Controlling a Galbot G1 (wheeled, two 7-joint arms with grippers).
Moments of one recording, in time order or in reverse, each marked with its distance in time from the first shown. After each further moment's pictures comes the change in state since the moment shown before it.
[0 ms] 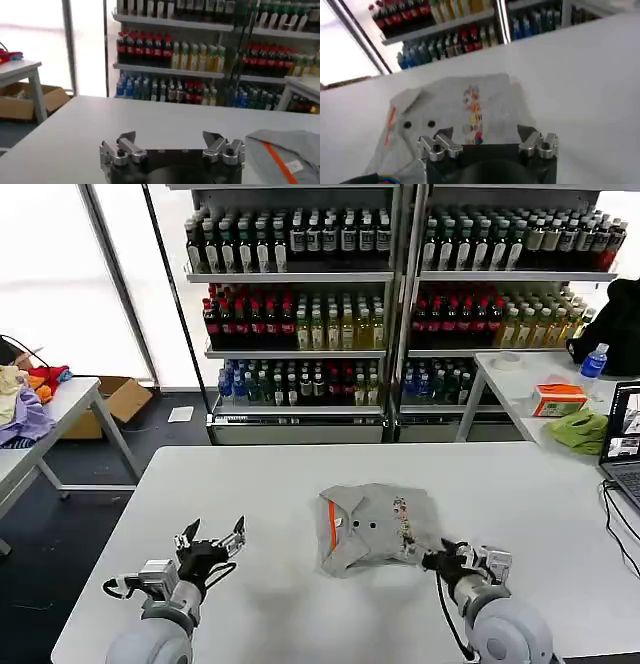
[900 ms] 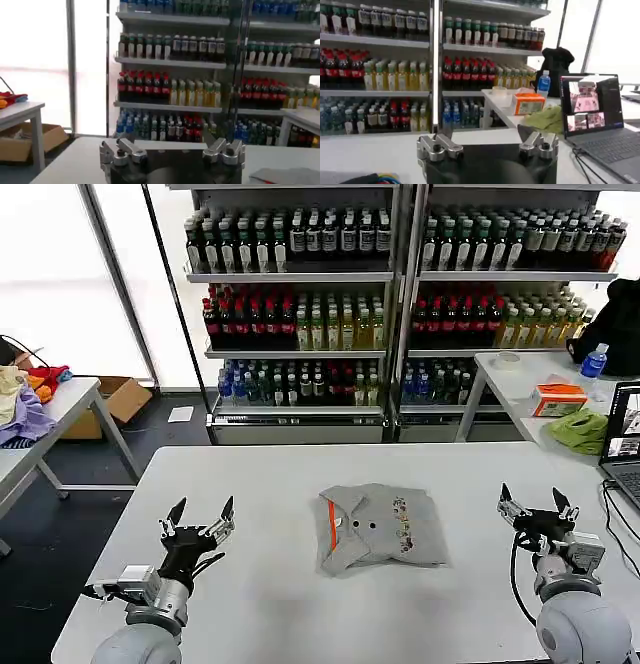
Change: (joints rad) left arm 0.036 -0.018 -0.054 -0.042 0.083 -0.161 0.092; right arm -0.092 0.066 0.330 0.021 -0.440 0.085 -0.123
